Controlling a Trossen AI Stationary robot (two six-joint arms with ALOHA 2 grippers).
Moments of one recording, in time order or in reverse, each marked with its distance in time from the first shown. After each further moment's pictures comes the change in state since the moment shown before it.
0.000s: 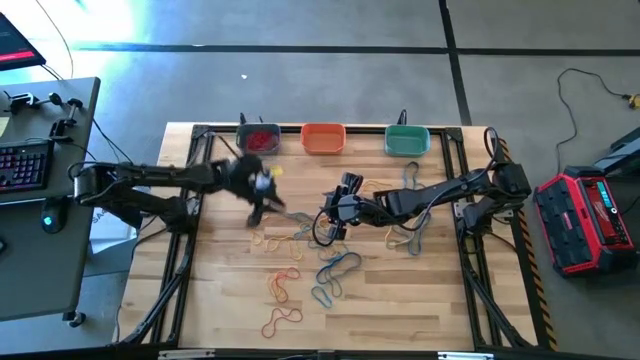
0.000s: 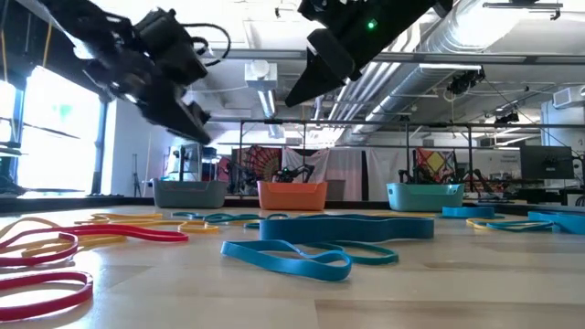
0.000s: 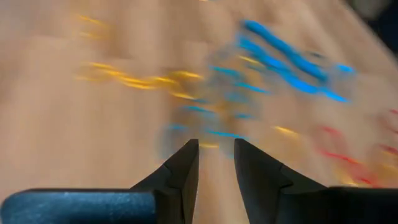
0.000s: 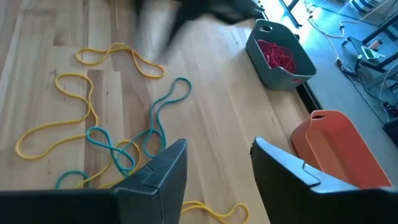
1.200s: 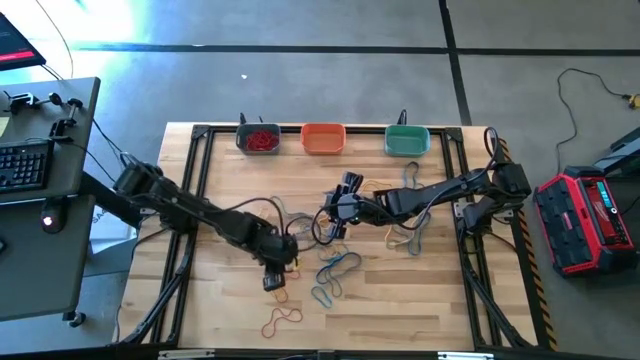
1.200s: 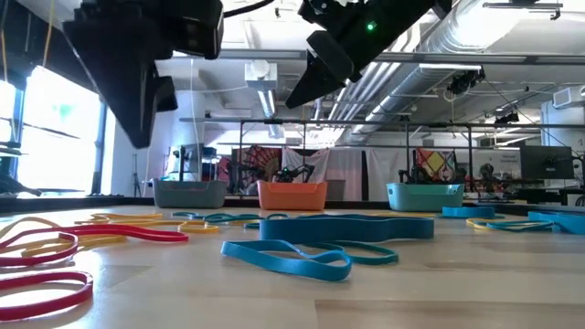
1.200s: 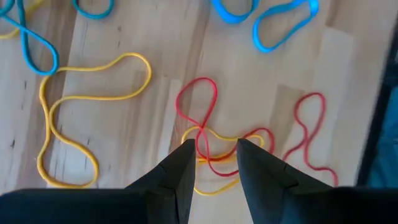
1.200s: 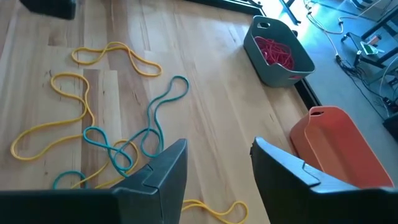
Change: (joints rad) left arm -0.667 0.427 0.541 -0.566 -0.373 -0.845; right arm -0.006 0.000 0.000 -0.006 0.001 0.014
